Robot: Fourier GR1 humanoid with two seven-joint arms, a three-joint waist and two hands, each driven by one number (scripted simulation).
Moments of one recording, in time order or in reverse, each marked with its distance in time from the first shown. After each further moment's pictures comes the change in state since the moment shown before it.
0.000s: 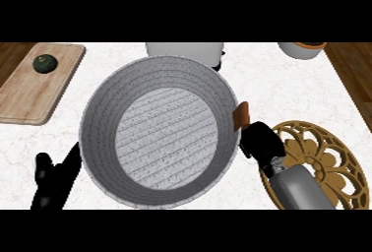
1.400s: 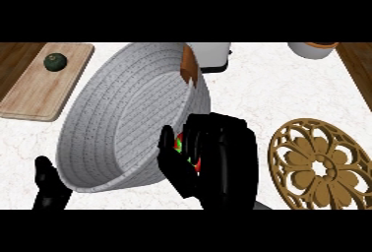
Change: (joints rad) left arm 0.002 -0.004 -0.008 0.002 0.001 -0.012 0.020; right arm -0.251 0.174 0.368 -0.605 -0.196 -0.599 1.151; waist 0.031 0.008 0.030
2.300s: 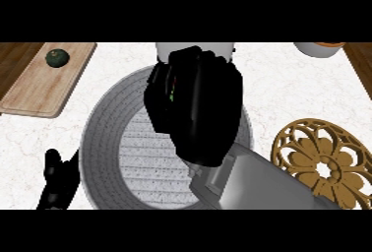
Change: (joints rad) left arm -0.022 -0.017 -0.015 -0.004 -0.018 0.004 0.014; right arm -0.380 -0.005 -0.136 0.243 -0.047 0.061 0.136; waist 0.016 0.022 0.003
